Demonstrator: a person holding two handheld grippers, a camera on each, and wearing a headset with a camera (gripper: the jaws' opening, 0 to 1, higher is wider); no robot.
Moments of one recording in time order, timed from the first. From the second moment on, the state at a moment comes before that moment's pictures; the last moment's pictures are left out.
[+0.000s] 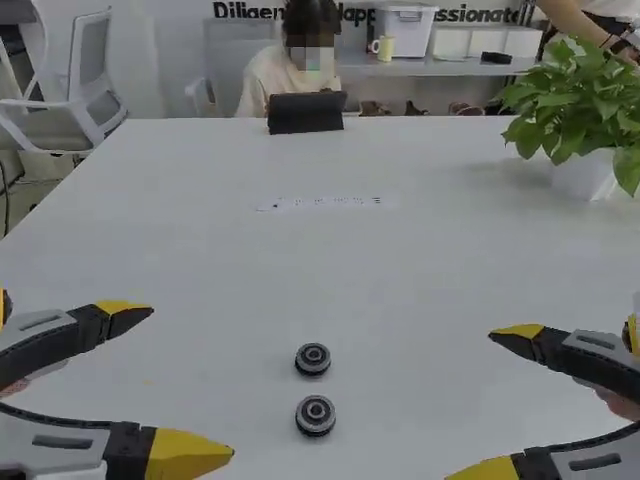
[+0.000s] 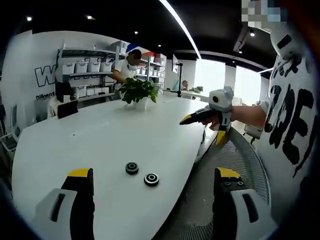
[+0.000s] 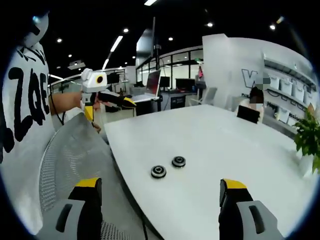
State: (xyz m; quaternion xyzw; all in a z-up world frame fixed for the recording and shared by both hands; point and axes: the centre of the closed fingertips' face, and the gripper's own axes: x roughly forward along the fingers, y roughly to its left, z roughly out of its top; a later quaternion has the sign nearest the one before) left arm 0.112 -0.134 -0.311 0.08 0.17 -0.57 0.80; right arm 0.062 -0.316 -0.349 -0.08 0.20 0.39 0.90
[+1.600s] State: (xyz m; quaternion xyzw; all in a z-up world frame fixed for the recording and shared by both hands) left arm 0.112 -0.133 -0.314 0.09 0.17 -0.57 0.80; right arm 0.068 -0.312 -0.348 -0.09 0.19 0.39 0.89
